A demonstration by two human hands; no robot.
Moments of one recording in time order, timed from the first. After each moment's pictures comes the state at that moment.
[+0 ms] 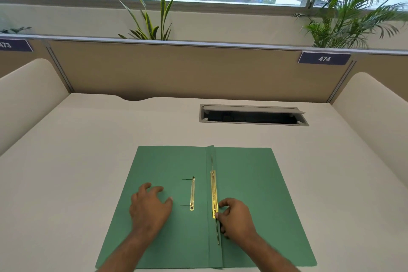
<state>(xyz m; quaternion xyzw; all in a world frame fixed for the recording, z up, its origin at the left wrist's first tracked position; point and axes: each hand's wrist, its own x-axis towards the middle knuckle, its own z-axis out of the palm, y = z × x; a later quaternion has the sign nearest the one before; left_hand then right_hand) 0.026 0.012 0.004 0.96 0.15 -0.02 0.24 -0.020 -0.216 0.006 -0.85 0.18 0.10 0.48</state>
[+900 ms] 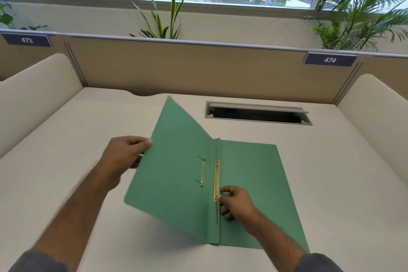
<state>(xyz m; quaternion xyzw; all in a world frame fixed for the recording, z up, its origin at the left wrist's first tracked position) 0.039 0.069 0.149 0.78 0.12 -0.02 0.61 -0.018 -0.220 0.025 -0.74 0.19 0.16 0.62</state>
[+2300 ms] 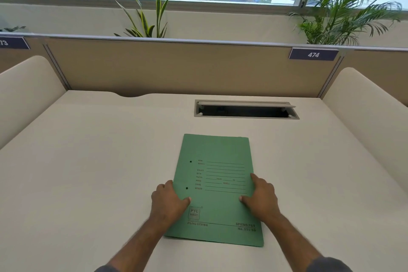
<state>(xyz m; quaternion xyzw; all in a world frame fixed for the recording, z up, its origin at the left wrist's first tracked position) 0.000 -0.037 0.026 0.95 0.09 -0.14 0.28 -0.022 -0.299 0.009 -0.94 0.19 0.06 0.28</state>
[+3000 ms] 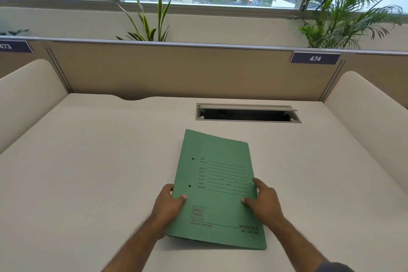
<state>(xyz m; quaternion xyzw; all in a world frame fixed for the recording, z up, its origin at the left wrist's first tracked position) 0.000 -0.030 0.023 0.77 0.17 -0.17 0.59 -0.022 -0.300 0.015 -0.89 0.22 0.04 0.40</state>
